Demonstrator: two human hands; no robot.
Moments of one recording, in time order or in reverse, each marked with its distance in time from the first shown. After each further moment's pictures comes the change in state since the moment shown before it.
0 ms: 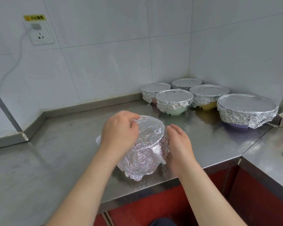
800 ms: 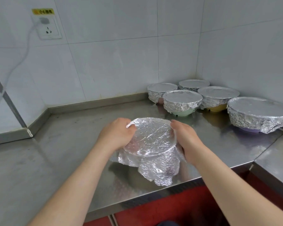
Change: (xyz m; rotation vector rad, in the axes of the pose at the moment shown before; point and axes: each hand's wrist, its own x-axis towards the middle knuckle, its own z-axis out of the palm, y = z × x) left_hand 0.019 -0.051 0.000 0.100 -0.358 -0.201; right_hand 0.020 -0.023 0.009 -0.440 -0.106 -0.039
